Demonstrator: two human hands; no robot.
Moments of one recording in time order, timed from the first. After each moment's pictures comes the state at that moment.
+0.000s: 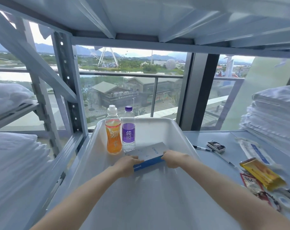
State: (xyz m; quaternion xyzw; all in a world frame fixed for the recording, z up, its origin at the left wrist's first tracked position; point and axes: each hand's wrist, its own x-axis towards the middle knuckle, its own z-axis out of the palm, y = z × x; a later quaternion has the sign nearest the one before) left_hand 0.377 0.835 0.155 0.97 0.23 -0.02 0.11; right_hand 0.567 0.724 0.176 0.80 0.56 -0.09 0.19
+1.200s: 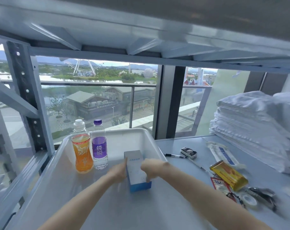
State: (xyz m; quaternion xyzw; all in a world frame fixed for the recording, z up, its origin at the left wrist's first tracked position) left_hand 0.460 0.824 0.162 0.94 0.29 -0.02 0.19; right_hand 0.551 0.697 0.226 0.78 0.60 -0.06 0.19
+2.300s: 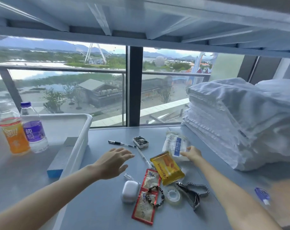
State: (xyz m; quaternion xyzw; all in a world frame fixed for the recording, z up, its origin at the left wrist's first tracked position) left_hand 0.625 0.605 0.177 0.99 0.07 0.10 -0.03; right_hand 0.929 0.420 0.147 0.92 0.18 -0.13 -0.33
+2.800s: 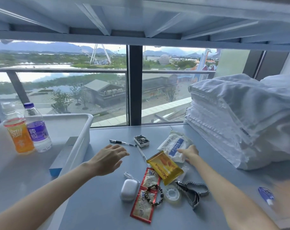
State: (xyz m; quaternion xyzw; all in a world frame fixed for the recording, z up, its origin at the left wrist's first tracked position) left_hand 0.620 0.613 0.179 0.99 0.07 0.11 -0.09; right_hand 0.924 0.439 0.140 0.88 0.10 -0.17 -0.44
